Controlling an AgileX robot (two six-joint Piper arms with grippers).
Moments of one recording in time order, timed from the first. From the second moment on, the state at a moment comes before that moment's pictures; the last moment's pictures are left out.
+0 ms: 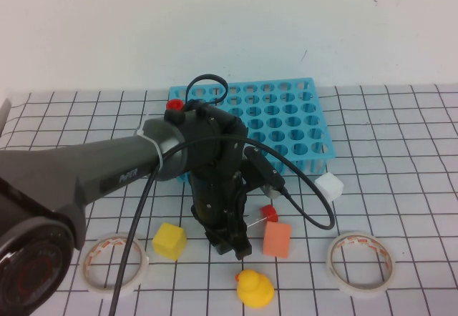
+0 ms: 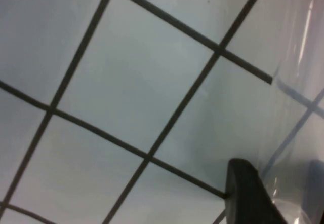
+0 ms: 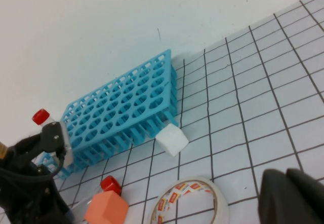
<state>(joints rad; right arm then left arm) -0.06 -0.01 0.03 0.79 0.35 -0.24 -0.58 2.11 -1.57 -0.01 1.01 0.39</state>
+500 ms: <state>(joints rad) -0.06 0.11 -0.08 0.82 0.41 -0.35 -0.58 1.83 -1.38 -0.09 0.86 0.39</state>
